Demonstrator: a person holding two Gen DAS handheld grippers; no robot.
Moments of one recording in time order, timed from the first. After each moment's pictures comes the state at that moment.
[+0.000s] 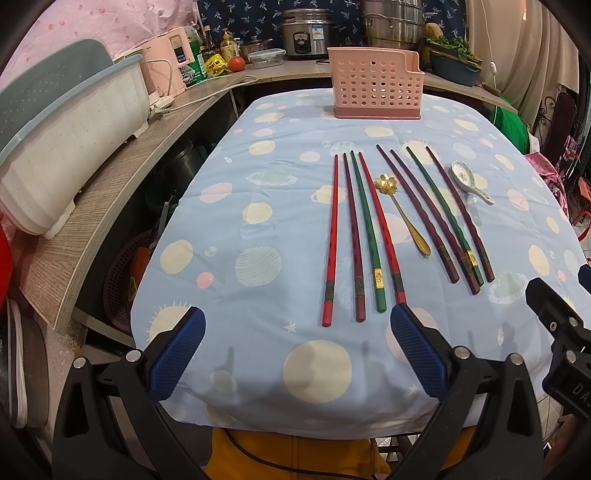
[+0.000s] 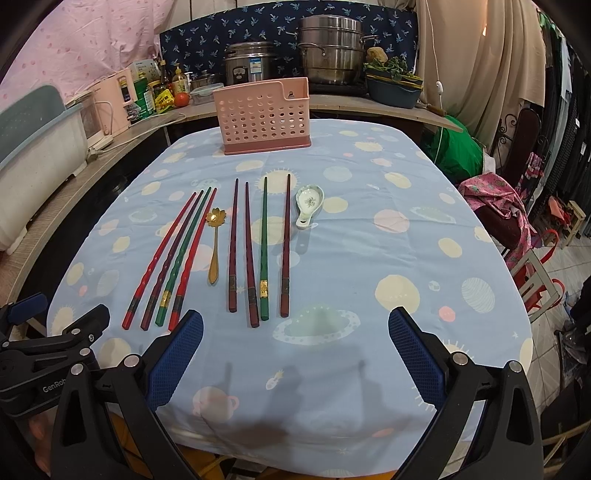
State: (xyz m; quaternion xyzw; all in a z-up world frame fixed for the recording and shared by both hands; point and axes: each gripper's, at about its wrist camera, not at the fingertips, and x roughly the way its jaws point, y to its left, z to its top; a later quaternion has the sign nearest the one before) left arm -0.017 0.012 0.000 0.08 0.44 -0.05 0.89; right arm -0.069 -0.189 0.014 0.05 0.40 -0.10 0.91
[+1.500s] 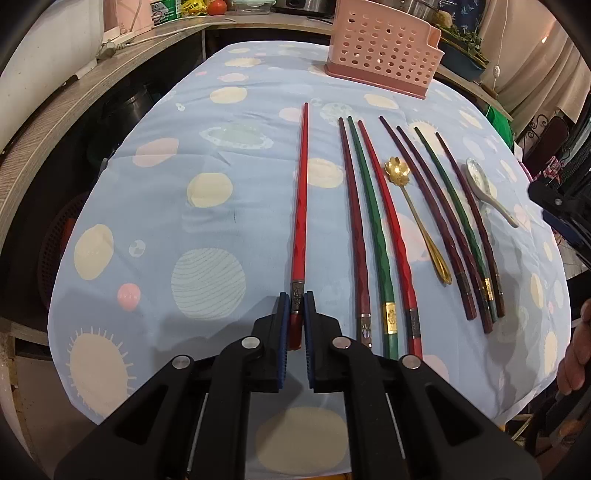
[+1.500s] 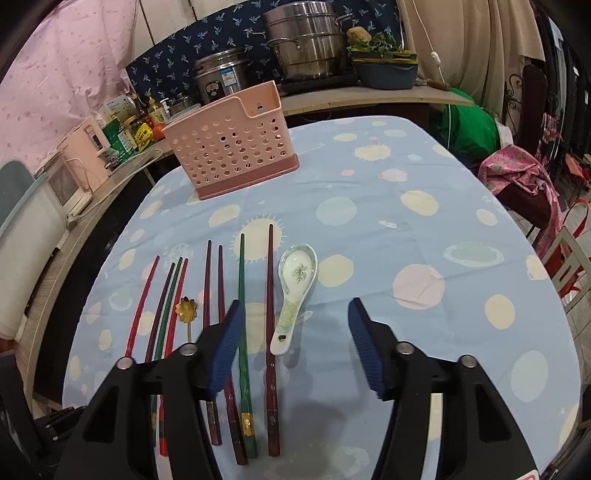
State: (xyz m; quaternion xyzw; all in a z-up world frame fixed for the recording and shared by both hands) left arm 0.059 0.022 -0.053 -0.01 0.52 -0.12 0.85; right arm 0.046 -0.258 -0.001 0.16 0.40 -0.08 0.90
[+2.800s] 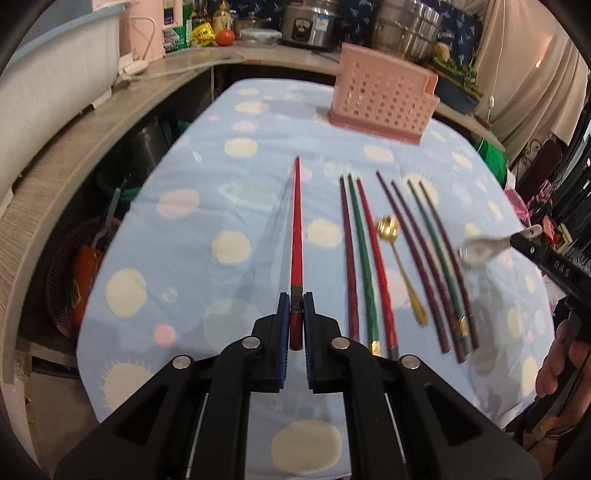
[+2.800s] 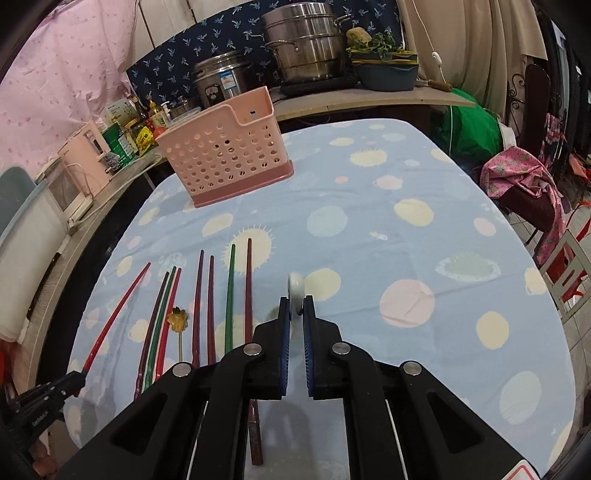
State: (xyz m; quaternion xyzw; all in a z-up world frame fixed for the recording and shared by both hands) left arm 0.067 0.041 0.002 -0.03 0.47 -0.12 0.87; right arm 0.046 -0.278 0.010 0.15 0.39 -0.07 0.91
